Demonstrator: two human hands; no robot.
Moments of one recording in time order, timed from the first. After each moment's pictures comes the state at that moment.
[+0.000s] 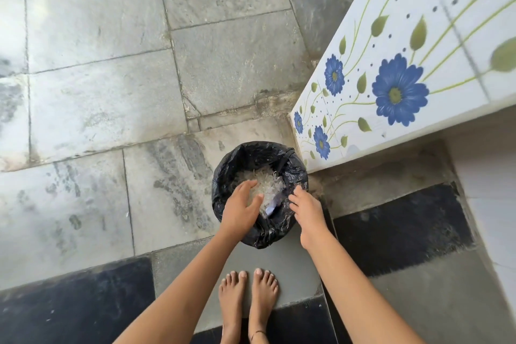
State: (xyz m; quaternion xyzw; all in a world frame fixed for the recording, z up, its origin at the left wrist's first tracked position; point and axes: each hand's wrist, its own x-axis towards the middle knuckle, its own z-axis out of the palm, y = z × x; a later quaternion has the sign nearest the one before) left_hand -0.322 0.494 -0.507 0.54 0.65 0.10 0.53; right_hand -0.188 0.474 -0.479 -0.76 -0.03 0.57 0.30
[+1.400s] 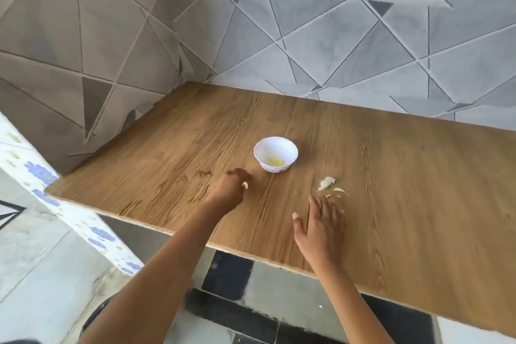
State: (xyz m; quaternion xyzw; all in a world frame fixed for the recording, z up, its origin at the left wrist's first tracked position) left_hand 0.001 0.178 -0.010 0.98 0.05 0.05 0.21; right_hand -0.021 -0.045 -0.032 -0.97 -0.08 -0.12 0.19
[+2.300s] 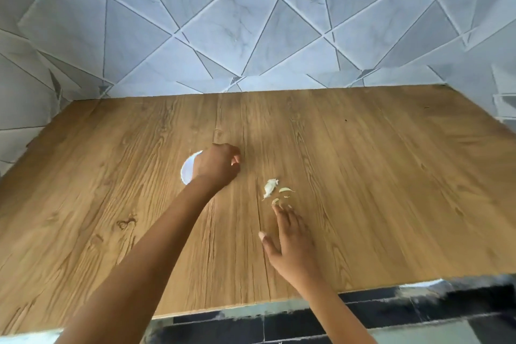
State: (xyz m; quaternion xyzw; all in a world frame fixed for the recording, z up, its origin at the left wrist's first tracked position) left_hand 0.114 0.093 0.057 0.99 -0.04 0.02 0.16; right_hand -0.013 -0.077 -0.034 -0.98 -0.07 -0.02 0.17
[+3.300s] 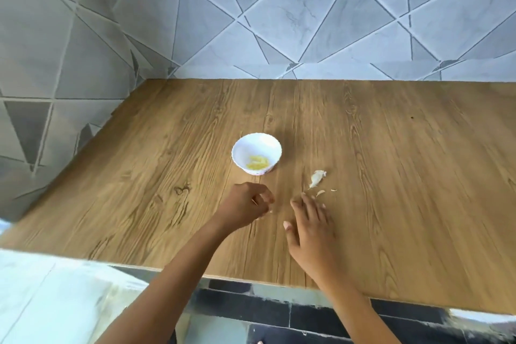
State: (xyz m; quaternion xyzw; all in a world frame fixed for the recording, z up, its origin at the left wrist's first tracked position) left_hand 0.013 0.123 0.020 0.93 -0.01 -0.07 0.37; right_hand -0.010 -0.047 -0.044 -0.98 -0.13 -0.08 0.15
